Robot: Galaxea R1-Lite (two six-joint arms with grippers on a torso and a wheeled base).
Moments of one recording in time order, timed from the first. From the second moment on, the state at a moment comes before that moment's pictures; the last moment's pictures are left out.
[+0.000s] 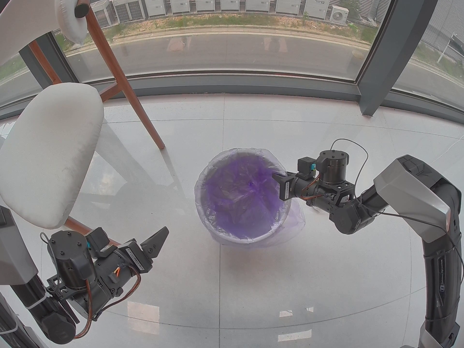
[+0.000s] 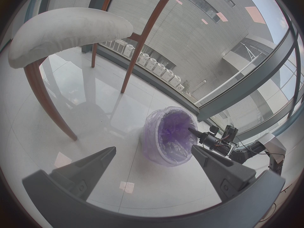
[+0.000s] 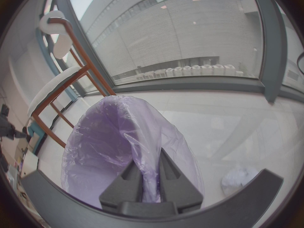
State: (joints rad) left arm -0.51 1.83 -0.07 -1.54 0.19 -0.62; right arm 0.40 2.41 -1.35 -0.85 0.19 0.02
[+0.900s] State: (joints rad) left arm -0.49 1.87 -0.14 -1.54 0.16 -0.62; right arm 0.33 2.37 -1.51 -0.89 0.26 0.07
